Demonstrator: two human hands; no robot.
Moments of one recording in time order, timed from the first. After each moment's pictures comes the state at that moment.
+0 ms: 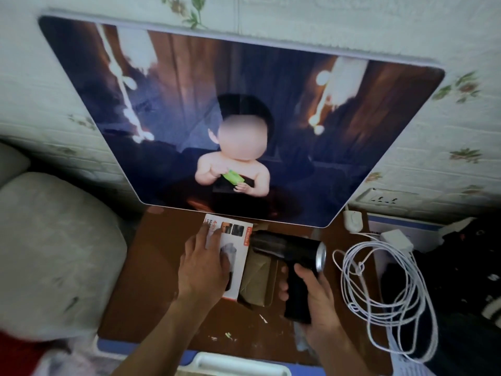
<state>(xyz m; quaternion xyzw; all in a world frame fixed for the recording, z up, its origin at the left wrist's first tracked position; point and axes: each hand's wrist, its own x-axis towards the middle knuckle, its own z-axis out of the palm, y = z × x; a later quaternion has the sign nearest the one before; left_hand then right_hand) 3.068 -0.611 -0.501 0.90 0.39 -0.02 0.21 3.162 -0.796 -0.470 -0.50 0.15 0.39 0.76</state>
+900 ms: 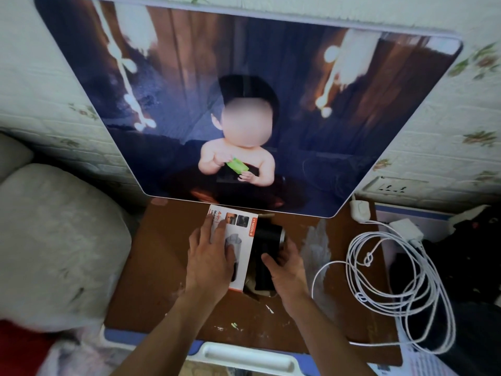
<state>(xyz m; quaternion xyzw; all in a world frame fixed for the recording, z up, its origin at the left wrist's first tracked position) 3.062 -0.615 -0.517 0.89 0.38 0.02 0.24 3.158 -0.749 -0.538 -0.75 0.03 0.34 0.56</state>
